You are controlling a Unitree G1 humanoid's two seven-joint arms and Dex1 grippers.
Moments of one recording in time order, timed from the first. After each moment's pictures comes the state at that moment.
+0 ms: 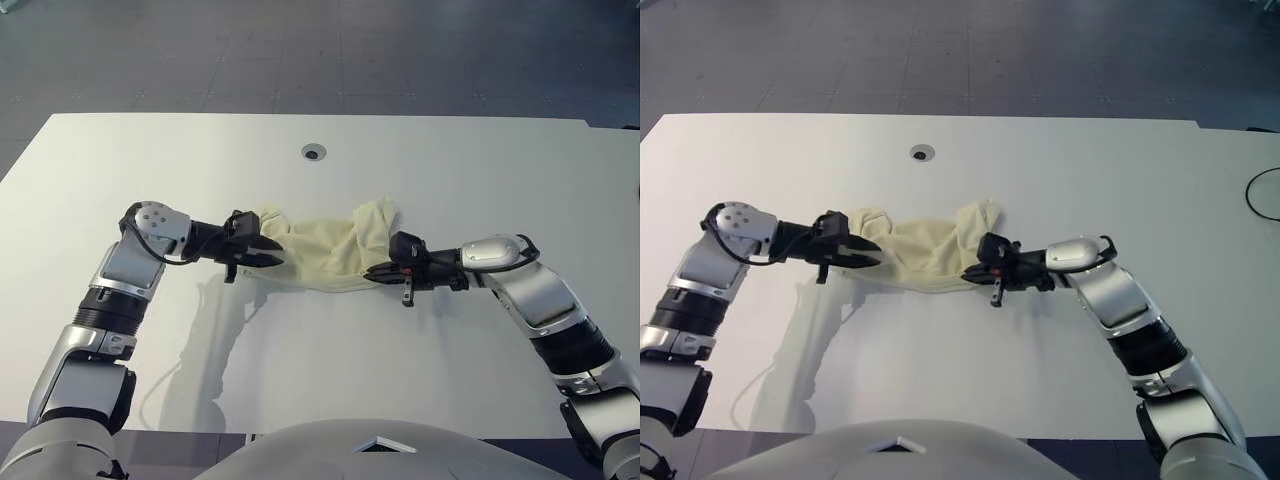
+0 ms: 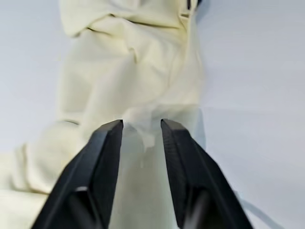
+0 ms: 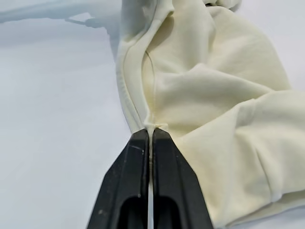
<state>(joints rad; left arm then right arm) -0.47 0.68 -0.23 0.26 -0.13 0.13 -1.33 -0.32 -0.67 0.36 -0.19 0.23 0.59 1.05</state>
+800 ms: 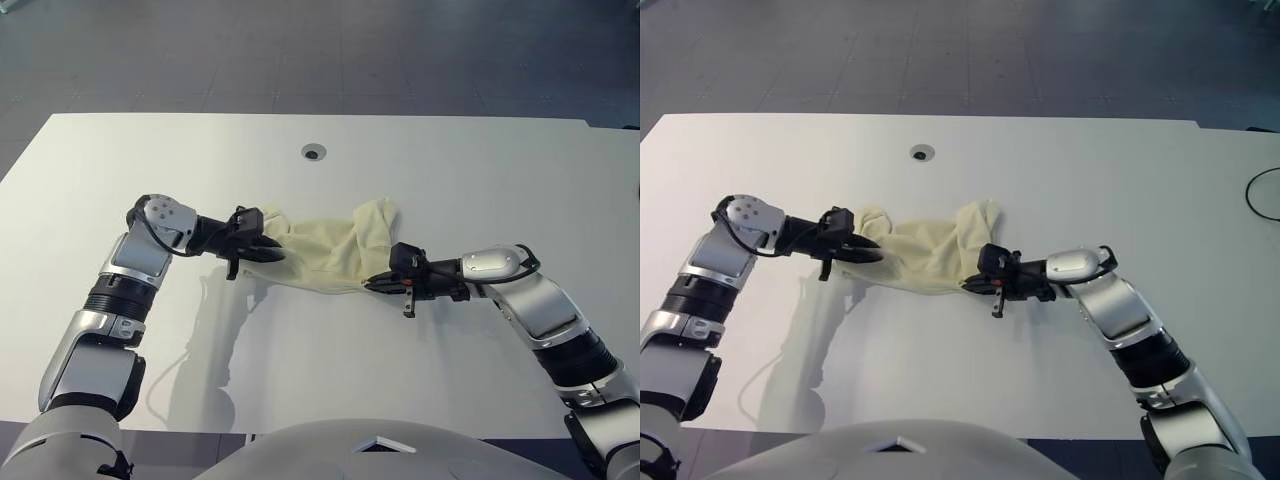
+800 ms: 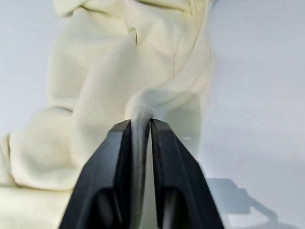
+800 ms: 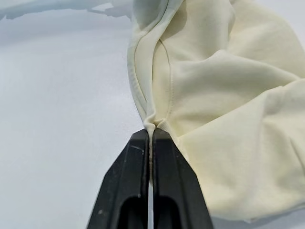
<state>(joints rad) -0.54 0.66 -0.29 0.39 -0.05 0.09 -1.39 -0.27 -0.68 0.36 -0.22 0.22 0.59 1.04</state>
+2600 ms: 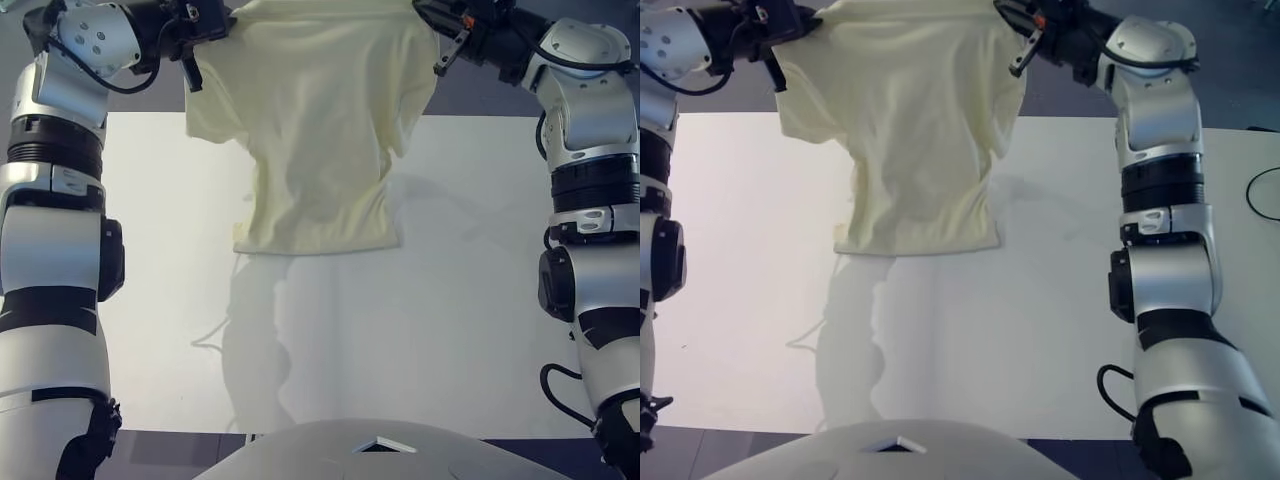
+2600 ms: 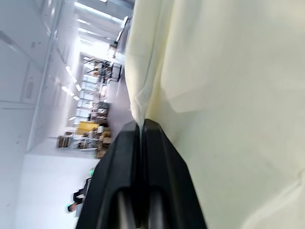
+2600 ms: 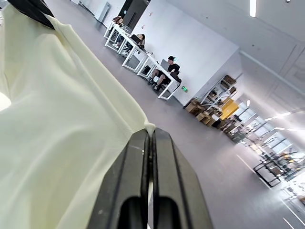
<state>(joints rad) -1.32 0.67 -0.27 1.08 0.38 -0.51 -0.68 -1.14 -0.53 0.08 0.66 0.05 -0.01 0.77</state>
